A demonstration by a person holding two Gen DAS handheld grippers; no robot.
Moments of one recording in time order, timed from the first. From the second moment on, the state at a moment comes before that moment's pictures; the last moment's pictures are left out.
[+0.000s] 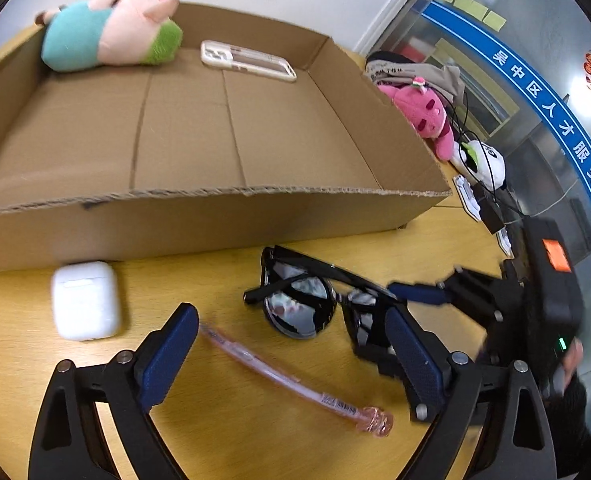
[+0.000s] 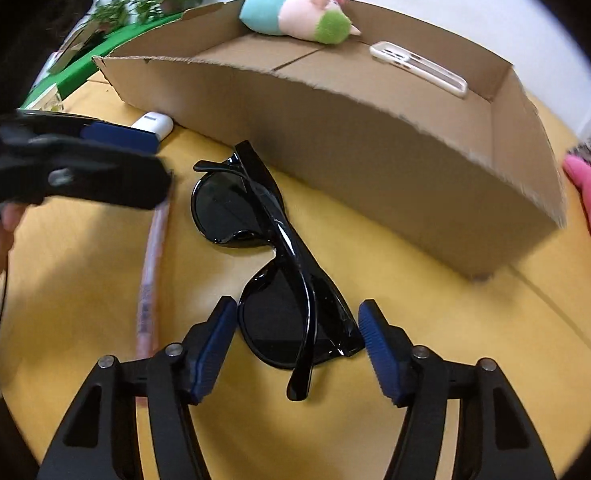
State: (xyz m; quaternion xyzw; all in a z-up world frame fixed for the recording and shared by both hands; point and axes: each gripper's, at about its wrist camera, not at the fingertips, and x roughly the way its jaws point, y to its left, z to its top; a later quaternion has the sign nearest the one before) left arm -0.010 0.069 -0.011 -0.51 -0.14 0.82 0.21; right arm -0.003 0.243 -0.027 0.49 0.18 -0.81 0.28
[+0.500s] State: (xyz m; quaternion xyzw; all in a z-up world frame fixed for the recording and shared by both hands) left arm -0.025 0.081 -0.038 -0.55 -0.21 0.77 0.25; right arm 0.034 0.280 -0.019 0.49 -0.01 -0.84 0.24
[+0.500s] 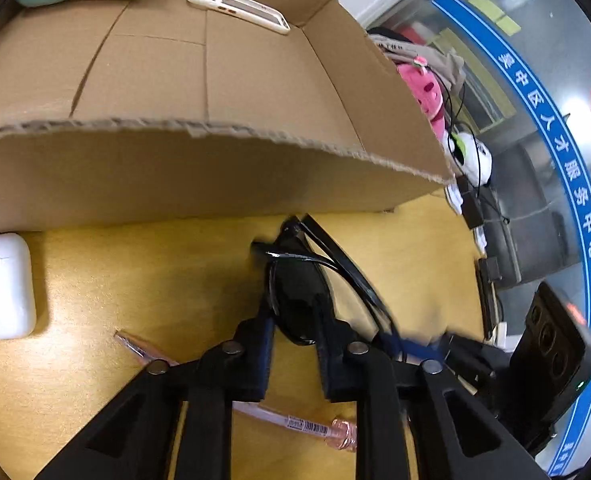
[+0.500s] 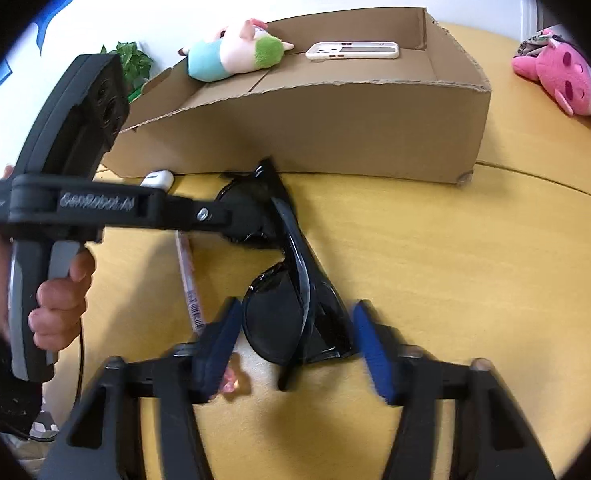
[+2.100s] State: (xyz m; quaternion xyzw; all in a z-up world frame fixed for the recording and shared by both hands) left arm -0.157 -0.109 0.152 -0.46 -0.12 0.86 0.17; right arm -0.157 0.081 0.110 0.45 -0.09 -0.81 0.37
